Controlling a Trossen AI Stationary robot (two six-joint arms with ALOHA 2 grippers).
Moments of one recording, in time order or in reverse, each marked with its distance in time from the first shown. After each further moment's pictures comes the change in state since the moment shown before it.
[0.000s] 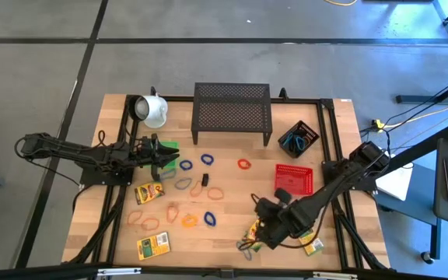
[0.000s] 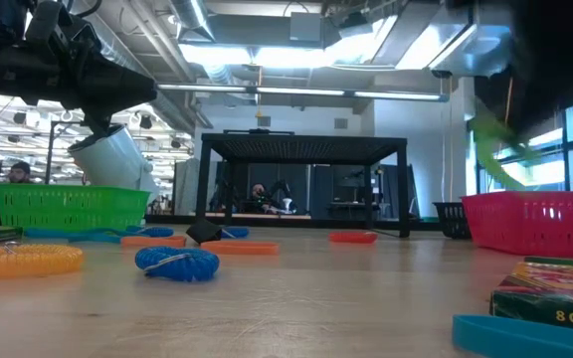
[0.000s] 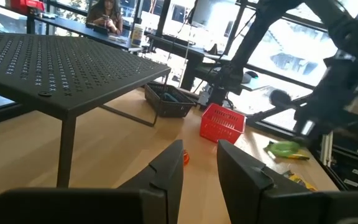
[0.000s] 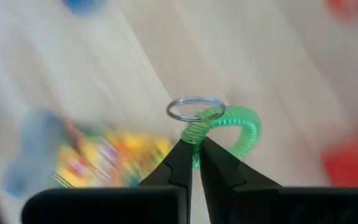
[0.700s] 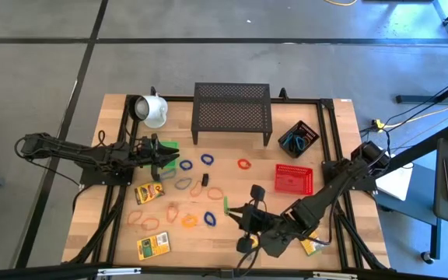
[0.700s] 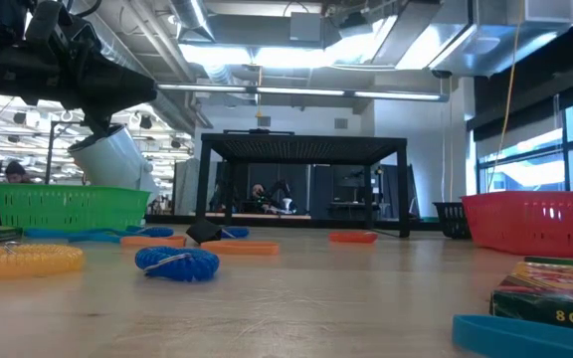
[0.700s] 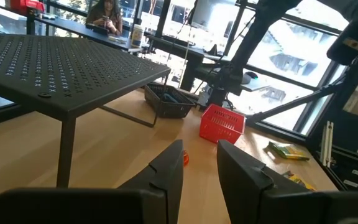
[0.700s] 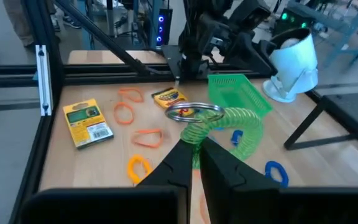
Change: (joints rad) left arm 0.000 0.000 0.000 0.001 0.000 0.001; right arm -0.007 -0.002 0.169 0.577 0.473 -0.744
